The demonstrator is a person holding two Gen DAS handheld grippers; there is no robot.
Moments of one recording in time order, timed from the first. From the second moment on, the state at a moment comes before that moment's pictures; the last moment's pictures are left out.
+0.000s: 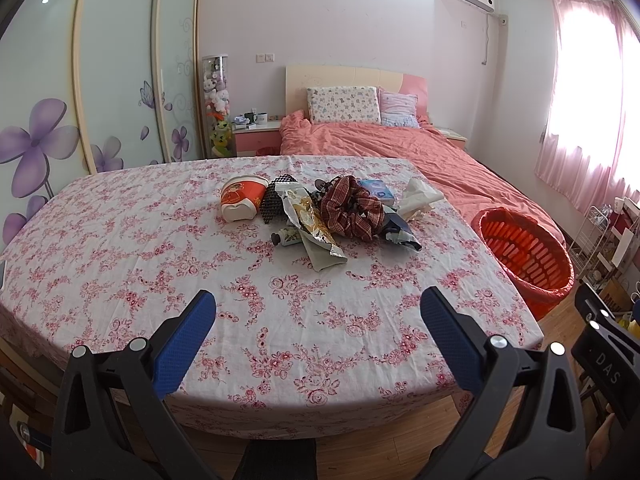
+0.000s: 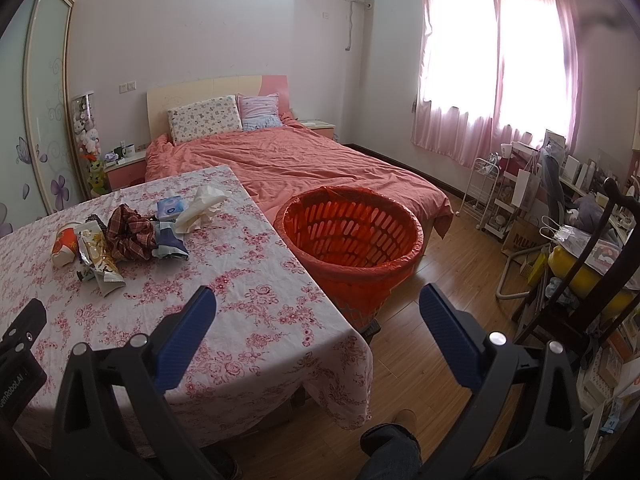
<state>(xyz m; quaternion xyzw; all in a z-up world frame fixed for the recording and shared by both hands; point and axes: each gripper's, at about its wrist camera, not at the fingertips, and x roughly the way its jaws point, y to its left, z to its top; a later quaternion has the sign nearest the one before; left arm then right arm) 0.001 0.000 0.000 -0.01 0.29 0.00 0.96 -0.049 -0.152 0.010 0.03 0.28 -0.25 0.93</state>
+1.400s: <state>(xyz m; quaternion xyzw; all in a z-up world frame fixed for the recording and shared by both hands) 0.250 0.127 -0.067 -0.05 0.41 0.10 0.90 0.257 -0.156 -0.064 0.14 0.36 -0.11 0.91</state>
